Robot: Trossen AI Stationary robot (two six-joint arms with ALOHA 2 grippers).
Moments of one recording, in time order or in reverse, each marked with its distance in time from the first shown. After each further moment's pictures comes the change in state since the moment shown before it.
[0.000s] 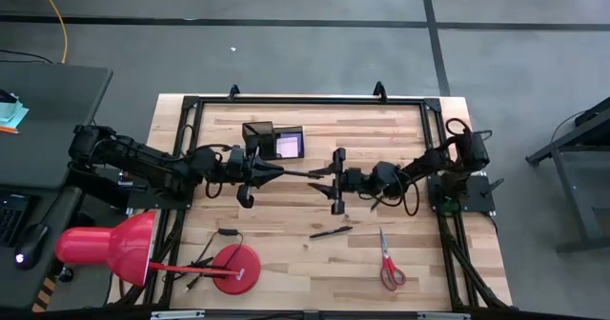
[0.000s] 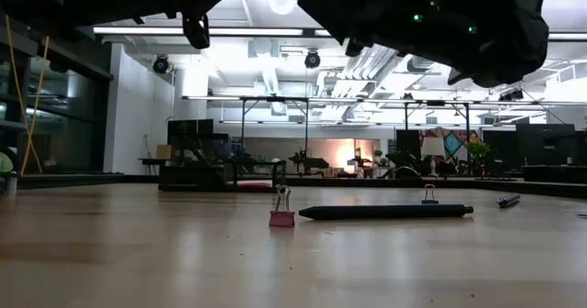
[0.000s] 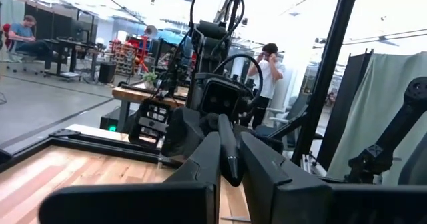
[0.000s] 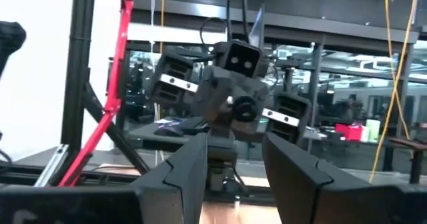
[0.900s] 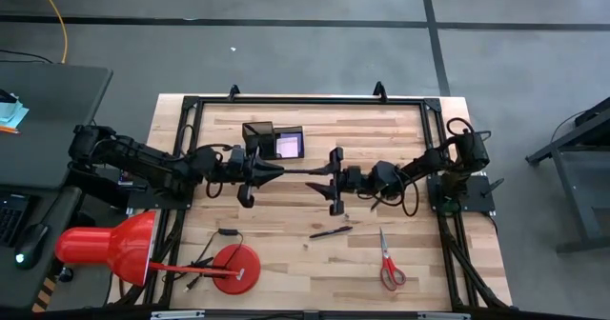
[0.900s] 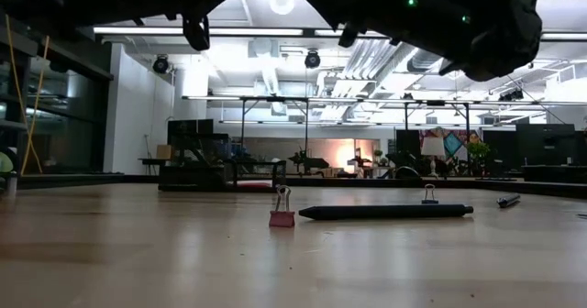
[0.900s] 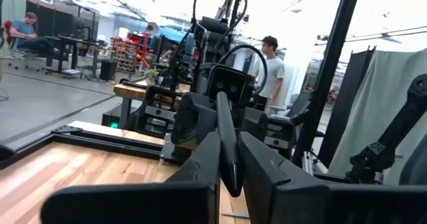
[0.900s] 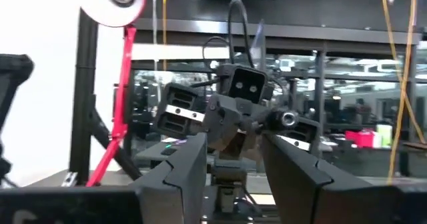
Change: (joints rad) left arm 0.000 0.000 0.000 -0.015 0.003 0.000; right arm 0.002 0.000 0.050 0.011 -0.002 0.057
